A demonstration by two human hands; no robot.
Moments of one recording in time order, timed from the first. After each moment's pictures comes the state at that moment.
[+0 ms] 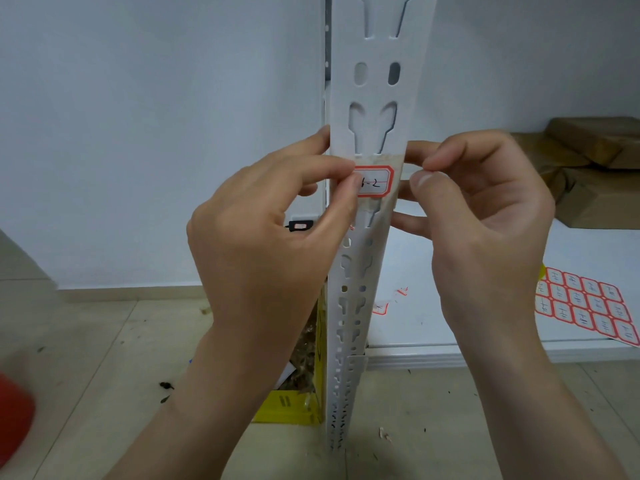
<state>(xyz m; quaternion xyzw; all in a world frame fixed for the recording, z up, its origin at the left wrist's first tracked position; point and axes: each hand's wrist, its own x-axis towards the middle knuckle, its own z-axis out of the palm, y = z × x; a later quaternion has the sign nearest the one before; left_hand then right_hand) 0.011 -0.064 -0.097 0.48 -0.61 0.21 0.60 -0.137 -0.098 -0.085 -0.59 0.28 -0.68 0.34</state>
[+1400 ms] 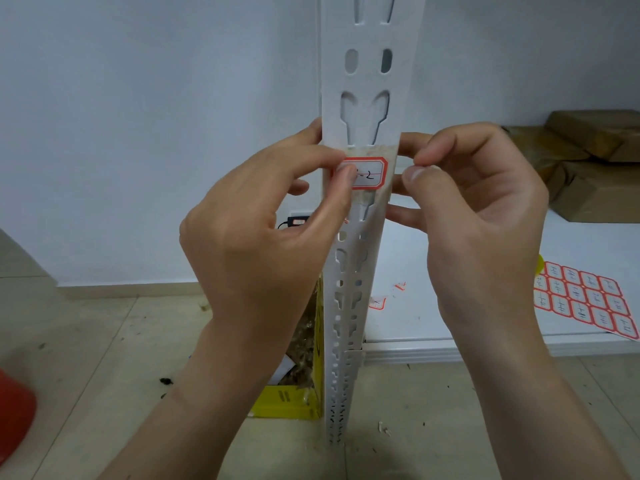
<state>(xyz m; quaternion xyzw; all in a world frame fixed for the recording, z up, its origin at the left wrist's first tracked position) 0.009 -0.070 -0.101 0.47 -0.59 0.24 0.61 -0.139 -0.099 -0.084 -0.60 0.28 -0.66 0.35</state>
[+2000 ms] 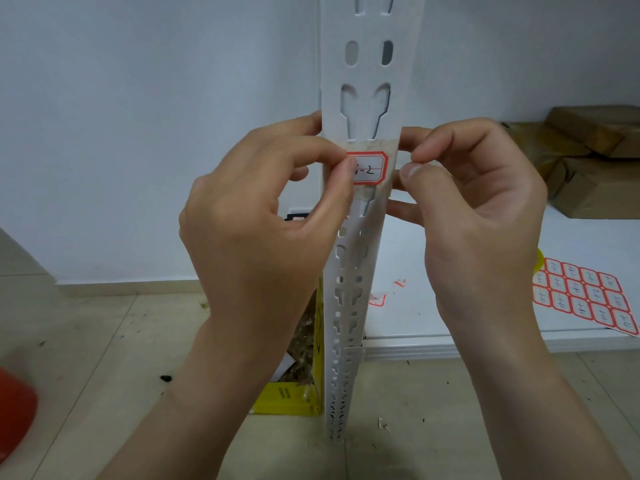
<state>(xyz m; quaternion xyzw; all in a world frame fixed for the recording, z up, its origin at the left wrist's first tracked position) 0.011 -0.071 -0.093 0.51 -0.60 0.23 0.58 -0.137 -0.096 -0.085 -0.60 0.29 -0.66 0.34</state>
